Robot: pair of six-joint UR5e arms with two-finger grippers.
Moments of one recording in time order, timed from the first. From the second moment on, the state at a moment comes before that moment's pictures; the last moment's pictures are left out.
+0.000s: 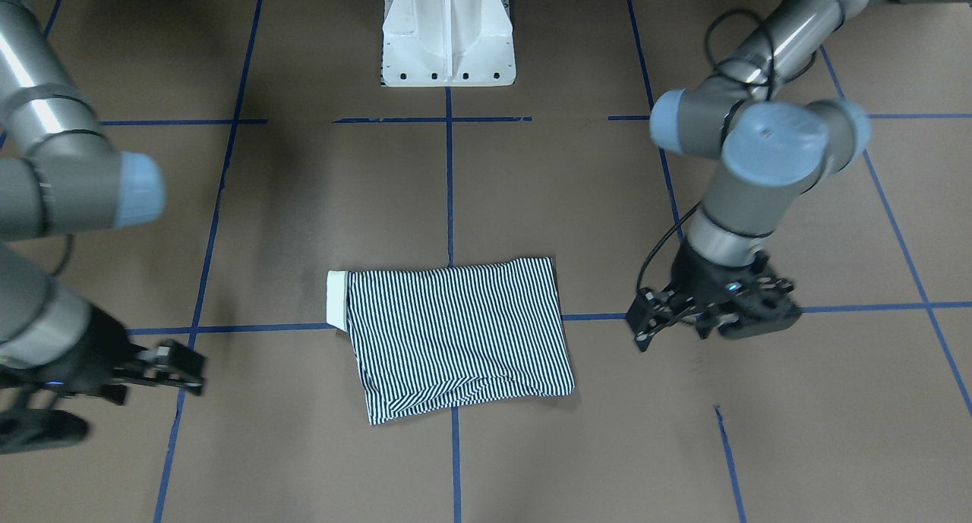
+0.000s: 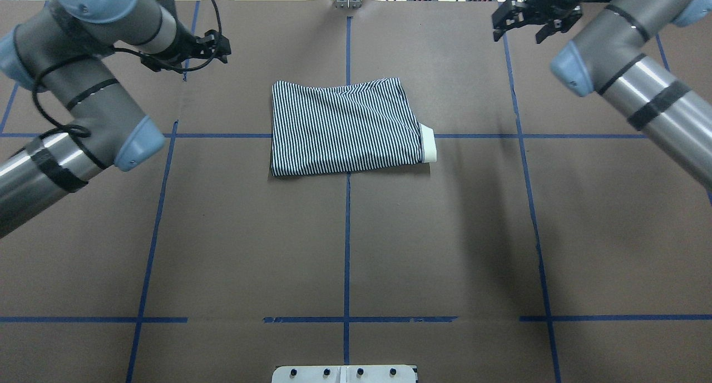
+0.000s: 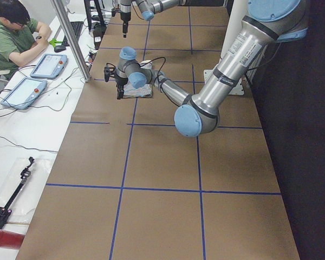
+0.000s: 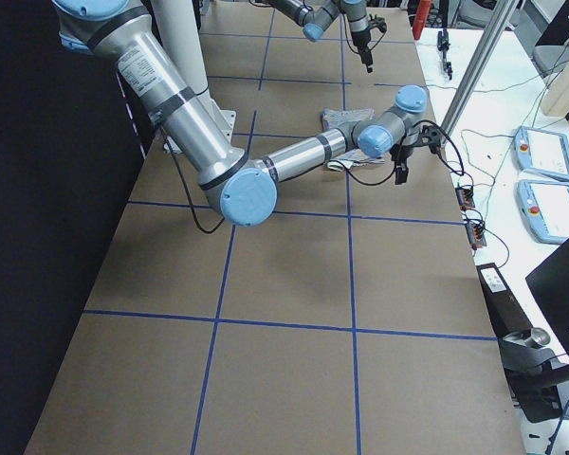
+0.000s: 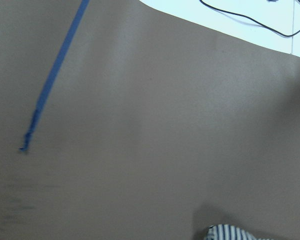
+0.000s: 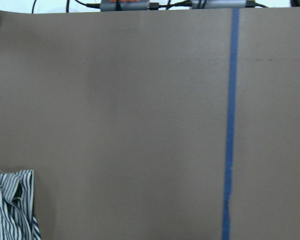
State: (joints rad) left arm -0.93 -2.13 -1.54 -1.92 -1.91 -1.11; right arm 1.15 -0.95 1.31 -1.28 2.28 0.69
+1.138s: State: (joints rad) left arm -1.38 -1.71 -1.69 -1.82 -2.11 -0.08; right arm 1.61 -1.36 1.51 -1.72 2.37 -0.26
